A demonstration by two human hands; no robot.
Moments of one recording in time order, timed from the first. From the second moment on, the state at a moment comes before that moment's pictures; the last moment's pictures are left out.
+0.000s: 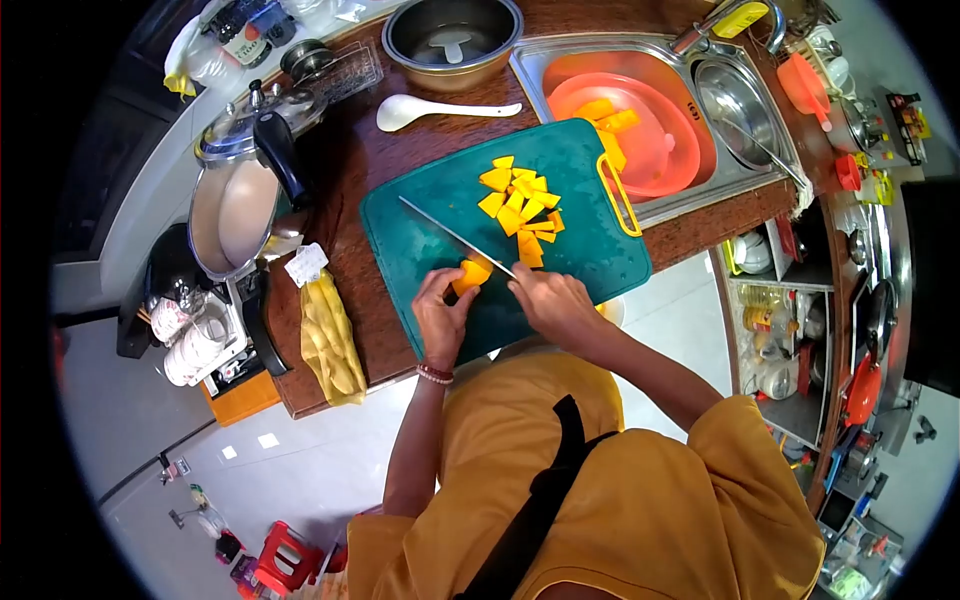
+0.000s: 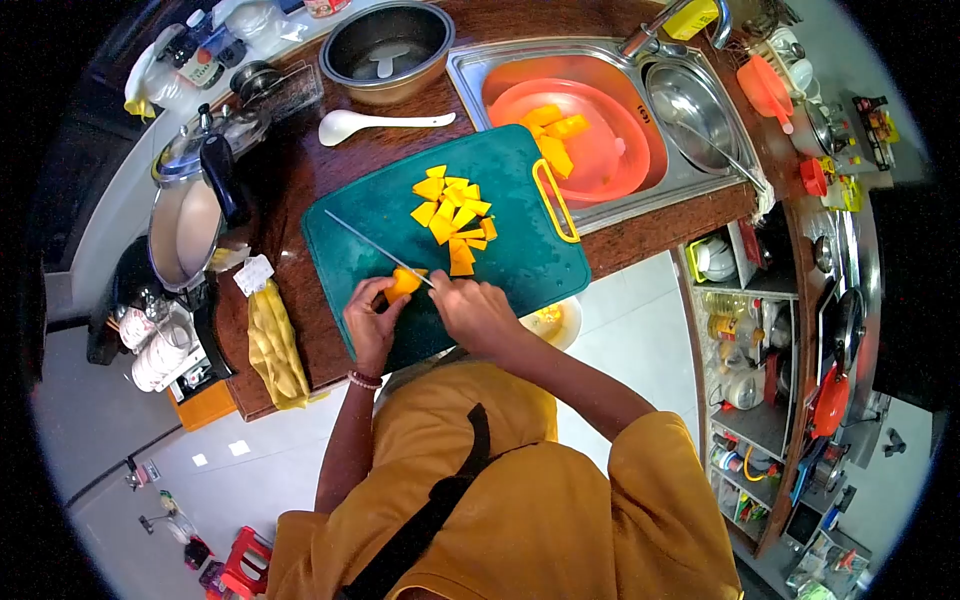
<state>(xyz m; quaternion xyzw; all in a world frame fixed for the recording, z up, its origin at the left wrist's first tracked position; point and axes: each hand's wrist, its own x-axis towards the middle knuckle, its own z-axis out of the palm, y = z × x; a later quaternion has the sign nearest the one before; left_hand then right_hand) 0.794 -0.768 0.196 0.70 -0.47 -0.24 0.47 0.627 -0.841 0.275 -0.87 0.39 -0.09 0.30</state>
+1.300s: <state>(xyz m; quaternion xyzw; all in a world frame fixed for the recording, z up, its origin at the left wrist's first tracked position) 0.787 -0.788 0.186 0.69 -0.47 -0.24 0.50 0.641 -0.842 0.256 -0.88 0.41 -0.02 0.24</state>
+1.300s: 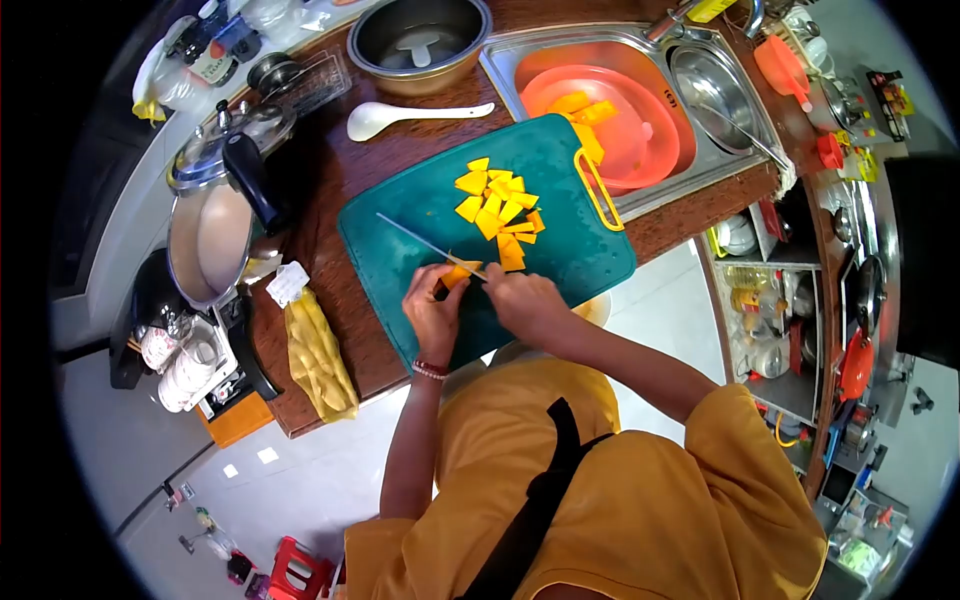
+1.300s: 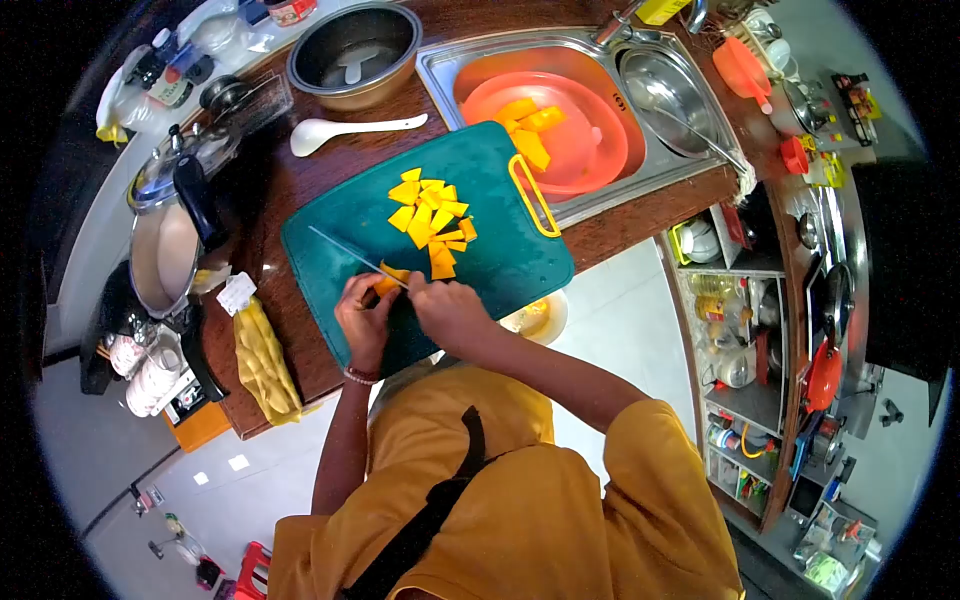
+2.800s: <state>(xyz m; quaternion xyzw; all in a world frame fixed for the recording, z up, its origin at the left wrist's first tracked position) 0.791 -0.785 0.185 0.66 -0.43 -0.29 0.55 0.636 -0.844 0.278 -0.88 0.41 -0.02 0.25</state>
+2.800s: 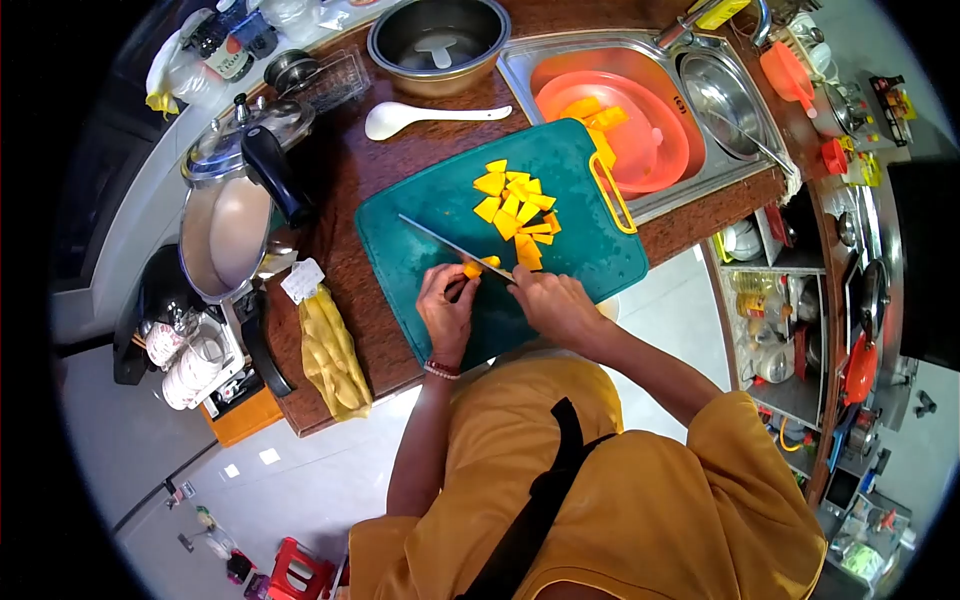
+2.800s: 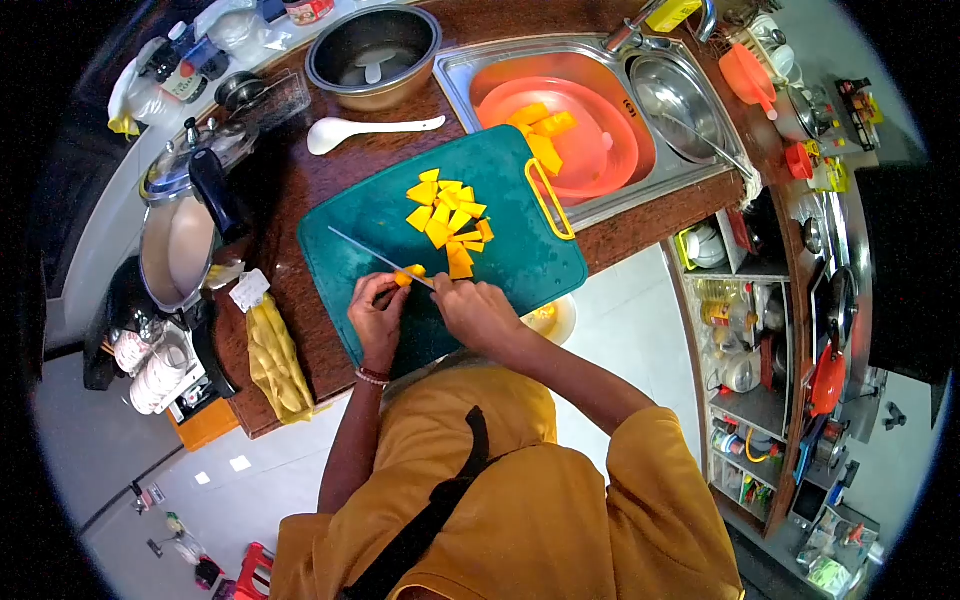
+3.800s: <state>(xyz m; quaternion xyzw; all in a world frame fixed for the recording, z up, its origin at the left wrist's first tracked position) 0.773 -0.855 0.180 0.68 -0.50 -0.24 0.48 0.620 -0.870 0.265 -0.79 0.52 -0.16 0.28</state>
